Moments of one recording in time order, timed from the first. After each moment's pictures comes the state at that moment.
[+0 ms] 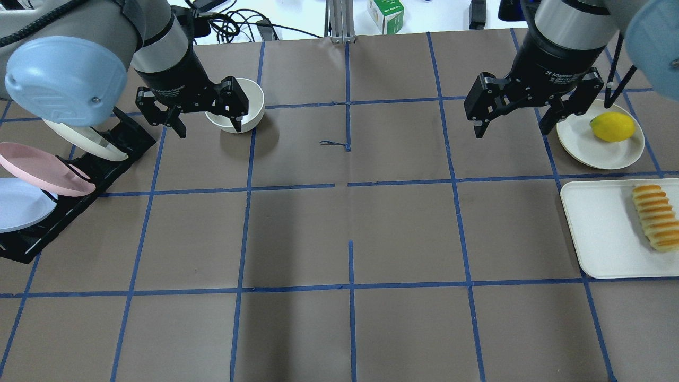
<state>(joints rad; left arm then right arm) -1.62 -1.66 -1.57 -1.48 1.57 -0.12 1.57 -1.61 1.56 -1.47 -1.56 -0.01</state>
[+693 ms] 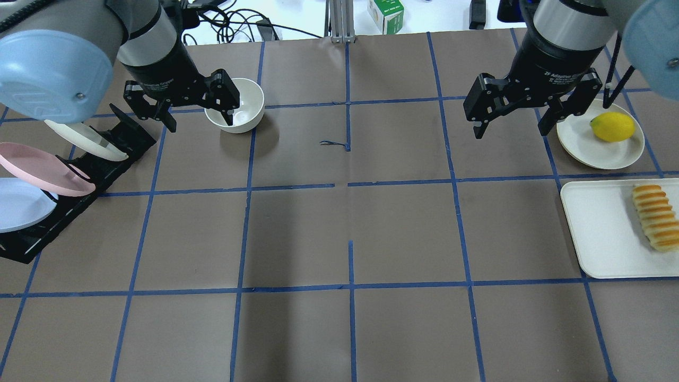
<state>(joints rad) -1.59 -1.64 -1.56 -1.48 1.59 -0.12 1.57 -1.61 1.56 -1.47 -1.56 -0.01</state>
